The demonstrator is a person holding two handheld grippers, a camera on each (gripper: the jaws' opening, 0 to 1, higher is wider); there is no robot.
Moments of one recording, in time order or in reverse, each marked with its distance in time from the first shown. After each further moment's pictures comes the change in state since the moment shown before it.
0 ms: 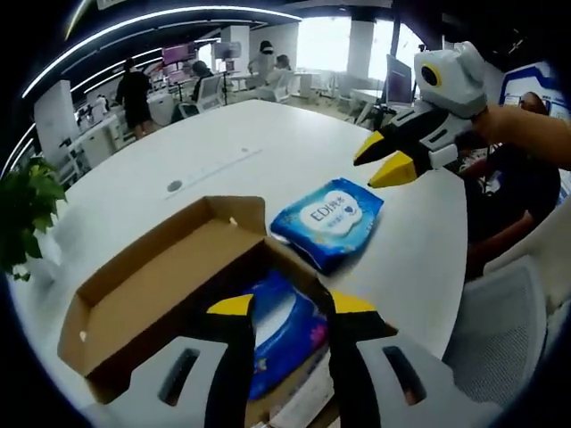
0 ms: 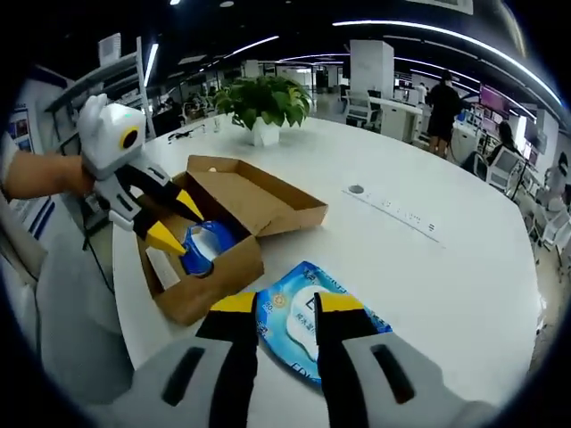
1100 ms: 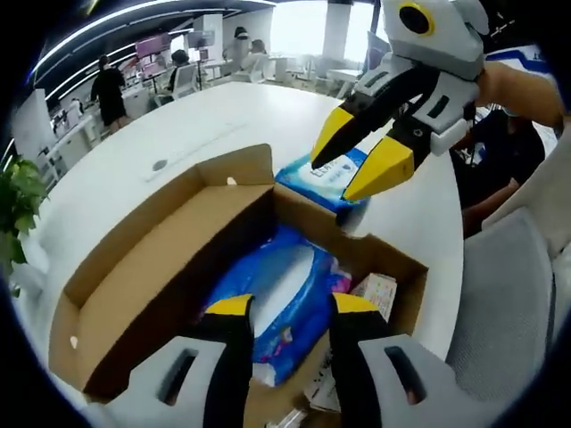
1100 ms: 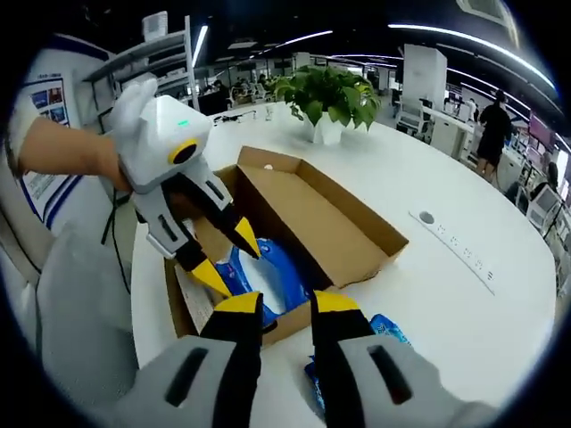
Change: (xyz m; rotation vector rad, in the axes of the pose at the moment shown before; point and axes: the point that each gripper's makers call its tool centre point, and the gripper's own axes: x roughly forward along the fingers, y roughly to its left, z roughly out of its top) left arm 0.012 0.016 -0.038 0.087 0.071 -0.121; right arm 0.072 0.078 0.028 -0.155 0.043 0.181
